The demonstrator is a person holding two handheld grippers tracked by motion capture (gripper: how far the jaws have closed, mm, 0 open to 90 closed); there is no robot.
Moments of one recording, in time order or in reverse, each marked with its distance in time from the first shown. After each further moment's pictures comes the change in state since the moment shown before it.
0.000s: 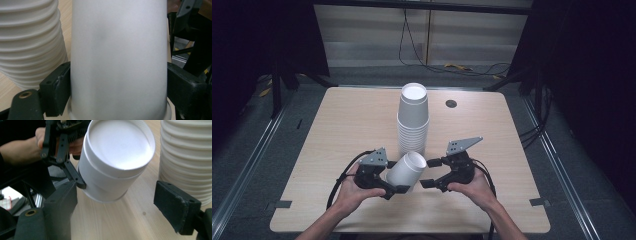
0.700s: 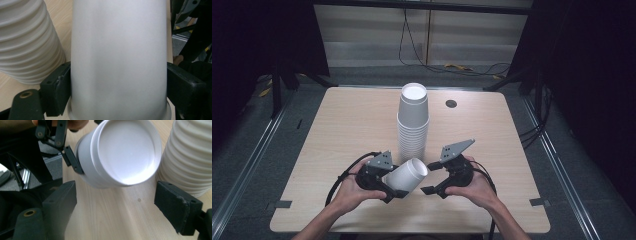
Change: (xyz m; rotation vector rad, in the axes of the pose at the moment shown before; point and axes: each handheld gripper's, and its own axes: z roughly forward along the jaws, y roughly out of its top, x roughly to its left) left arm -0.004 0.005 0.003 0.168 0.004 0.078; right arm 0.012 0.004 0.004 0.160 -0.051 -0.124
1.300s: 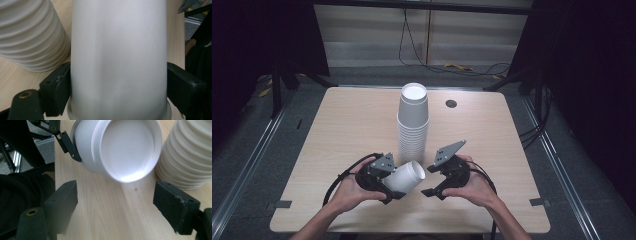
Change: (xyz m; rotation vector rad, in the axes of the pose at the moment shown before) left arm -0.001 0.002 0.005 0.108 0.030 0.034; right arm -0.001 0.004 0.010 0.123 -0.023 -0.062
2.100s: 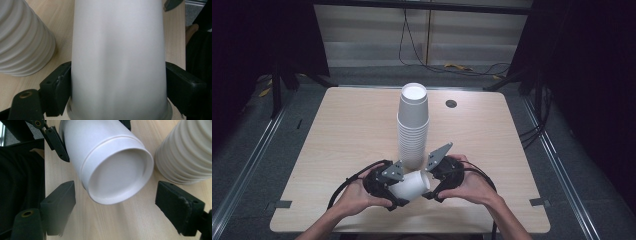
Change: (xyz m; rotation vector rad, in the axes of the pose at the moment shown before) left arm -0.013 0.005 0.015 0.077 -0.007 0.075; right arm 0.003 0.009 0.009 0.163 -0.041 -0.106
